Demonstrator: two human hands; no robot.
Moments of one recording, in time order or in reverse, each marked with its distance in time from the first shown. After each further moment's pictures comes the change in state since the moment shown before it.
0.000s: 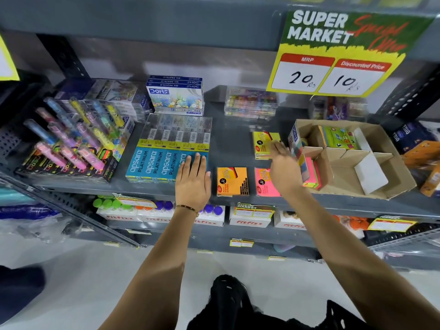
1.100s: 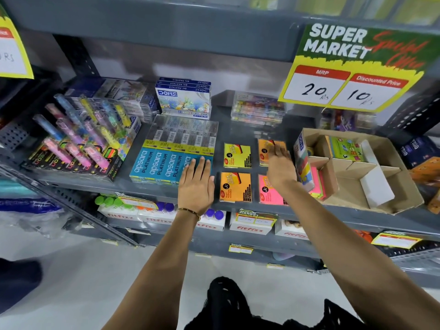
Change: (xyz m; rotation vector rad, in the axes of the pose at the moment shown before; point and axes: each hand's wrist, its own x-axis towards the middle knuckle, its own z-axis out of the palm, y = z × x) left_hand 0.001 -0.001 0.002 0.000 -0.019 -0.006; right_hand 0.034 -0.010 0.011 -0.123 -0.128 -0.011
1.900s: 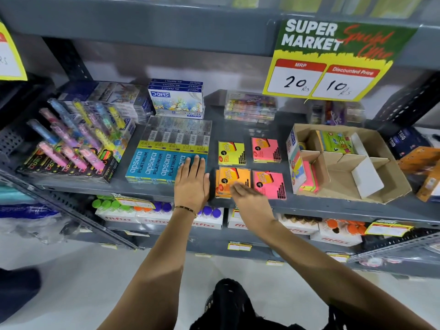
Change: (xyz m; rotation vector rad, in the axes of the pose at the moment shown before) left_hand -0.001 0.002 0.001 0.020 0.042 -0.010; right_hand -0.104 -0.043 0.025 -0.132 0.075 -0.420
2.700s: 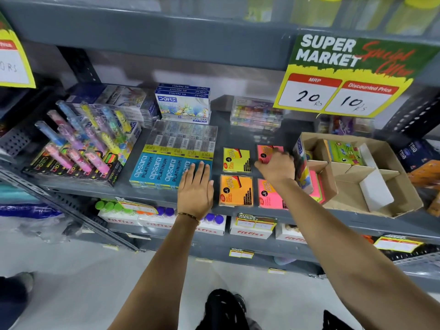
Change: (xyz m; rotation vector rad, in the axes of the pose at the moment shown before) left_hand 0.001 0.000 0.000 -0.017 -0.038 -0.003; right_hand 0.093 0.084 -0.014 0.424 0.019 0.700
